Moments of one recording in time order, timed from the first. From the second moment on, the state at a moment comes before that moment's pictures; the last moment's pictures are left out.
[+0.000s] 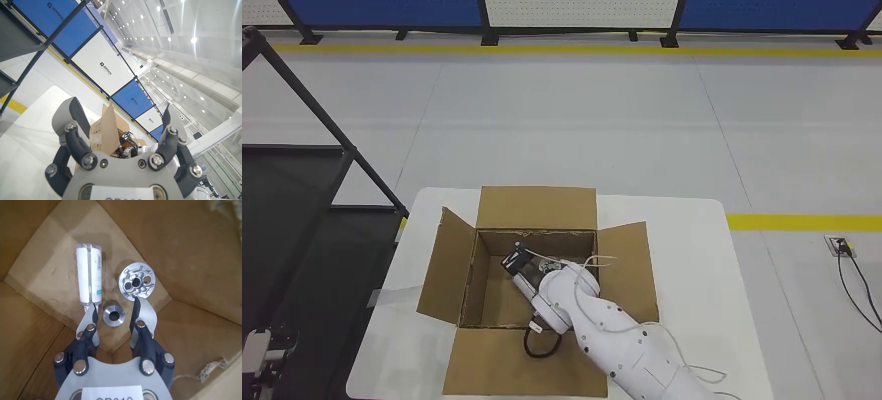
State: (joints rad) left arm 1.98 -1.32 -2.20 -2.12 -0.04 -0.51 -0.11; right arm -0.56 -1.68 0.72 -1.11 -1.38 0.04 1.12
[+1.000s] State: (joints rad) left arm 1.98 -1.32 -2.20 -2.13 -0.03 -0.49 -0.14; right arm -0.94 -1.58 0.96 -1.83 -1.58 -0.05 0.94
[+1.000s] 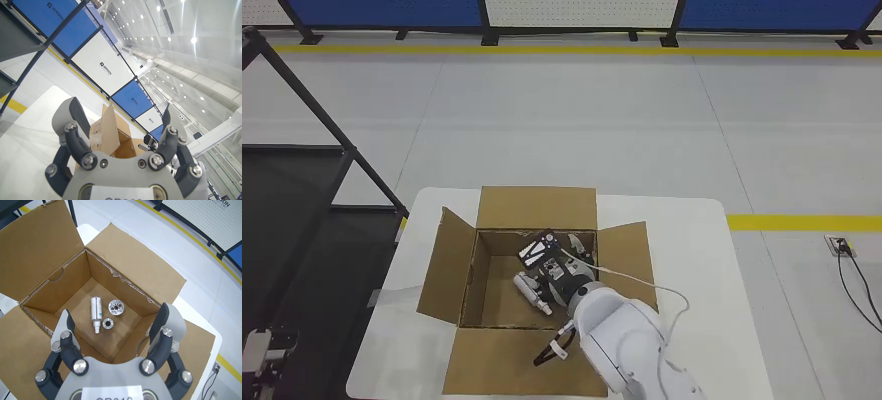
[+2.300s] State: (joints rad) left arm 1.63 -1.29 -1.62 -2.07 0.78 -0.31 -0.29; right arm -1.00 -1.47 1.63 -1.70 -0.82 -0.24 1.16
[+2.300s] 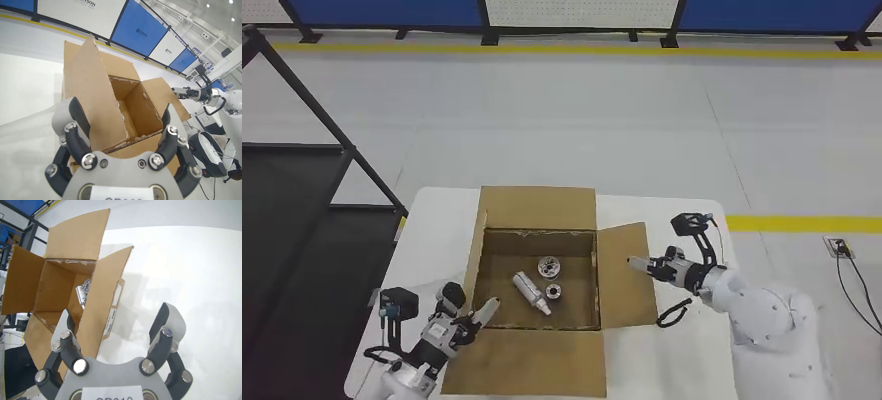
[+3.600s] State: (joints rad) left arm 1.57 -1.28 -1.52 -1.96 0.79 -0.20 -0.30; right arm -0.86 -1.42 1.31 -1.45 -0.47 -0.49 0.94
